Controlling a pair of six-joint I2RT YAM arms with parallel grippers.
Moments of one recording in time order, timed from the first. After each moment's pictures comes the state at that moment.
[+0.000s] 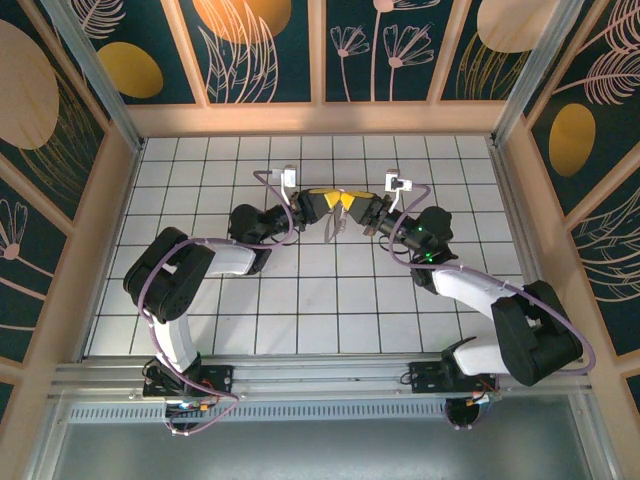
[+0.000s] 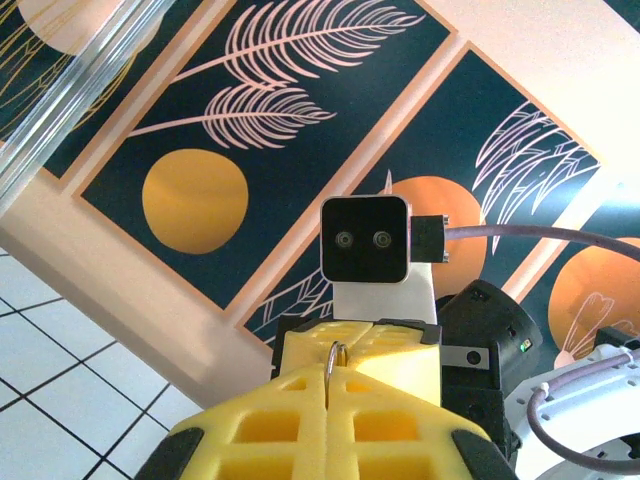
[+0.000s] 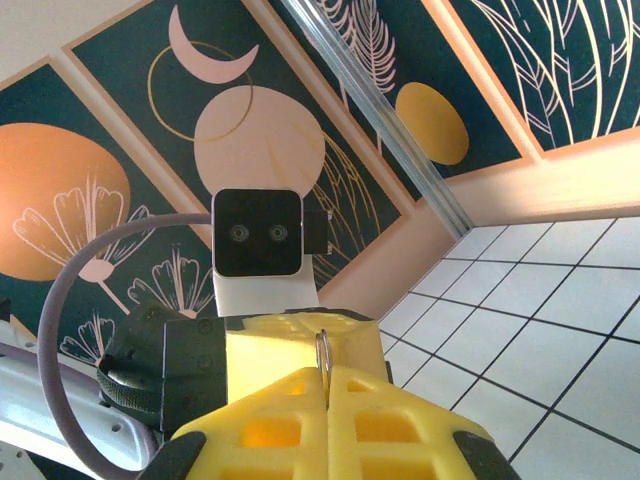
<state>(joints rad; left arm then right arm) -0.58 1.84 0.83 1.50 0.70 -1.07 0.47 1.34 0.57 1.01 -0.60 0.78</state>
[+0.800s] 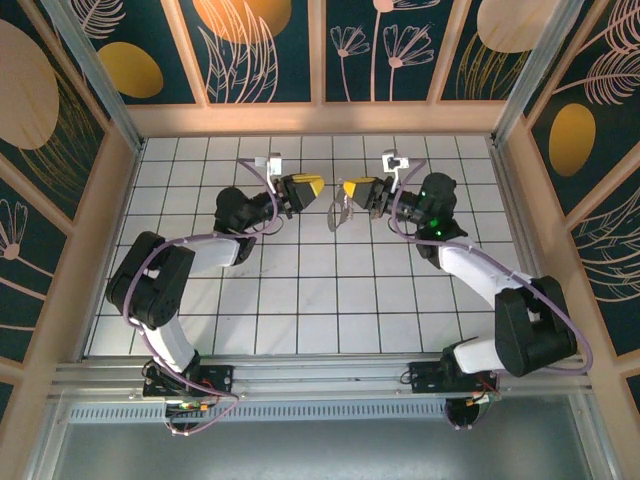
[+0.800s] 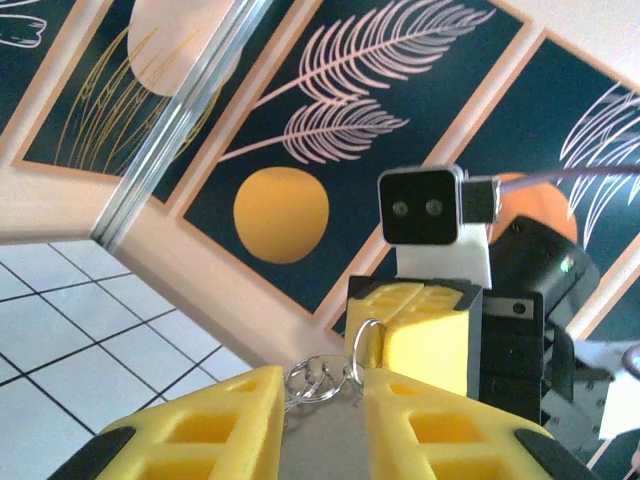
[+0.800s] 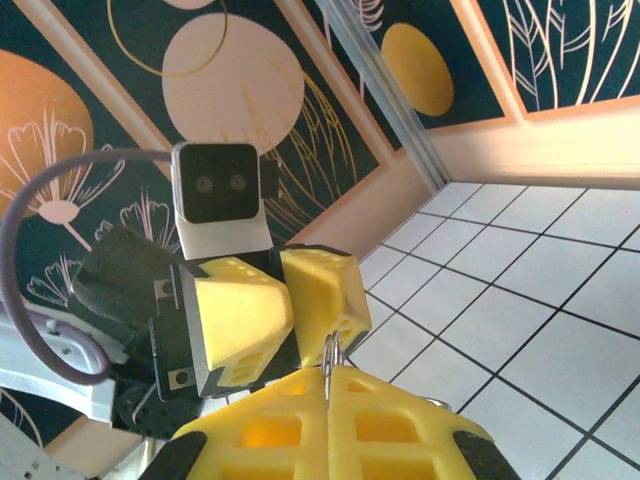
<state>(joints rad) -0.46 1.75 0.86 1.23 0.76 -0.87 0.35 1.39 0.80 0.64 -0.83 0.59</state>
